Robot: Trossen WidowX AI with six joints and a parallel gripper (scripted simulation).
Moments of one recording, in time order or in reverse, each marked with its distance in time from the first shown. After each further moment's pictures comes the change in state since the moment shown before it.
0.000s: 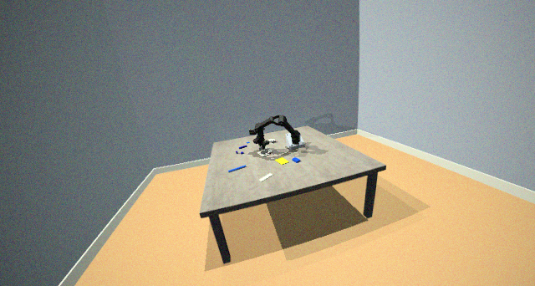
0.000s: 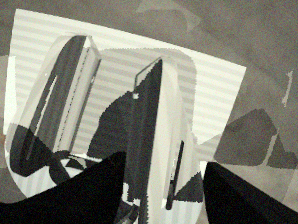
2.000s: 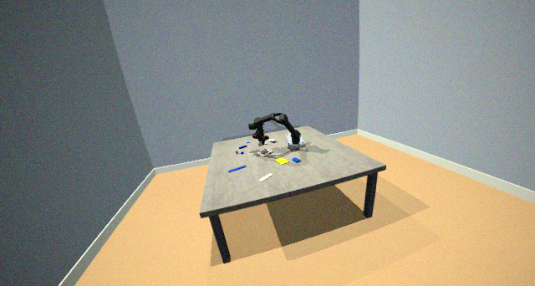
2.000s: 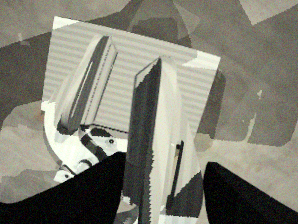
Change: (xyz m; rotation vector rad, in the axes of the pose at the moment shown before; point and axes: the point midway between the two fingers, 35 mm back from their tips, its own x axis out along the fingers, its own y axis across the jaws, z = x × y) arm -0.050 0.000 -0.001 0.012 0.001 0.000
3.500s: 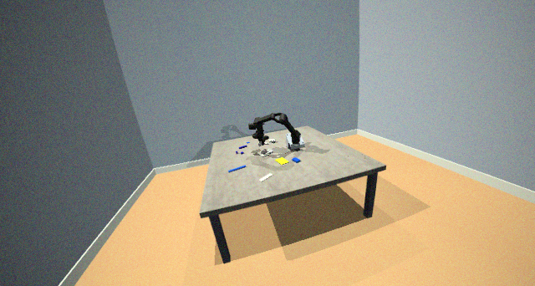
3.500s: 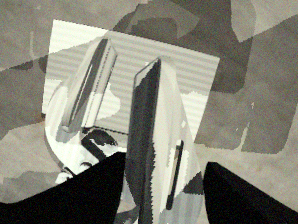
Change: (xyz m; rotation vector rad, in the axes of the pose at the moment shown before) arm 0.000 0.001 0.001 0.014 0.000 -0.003
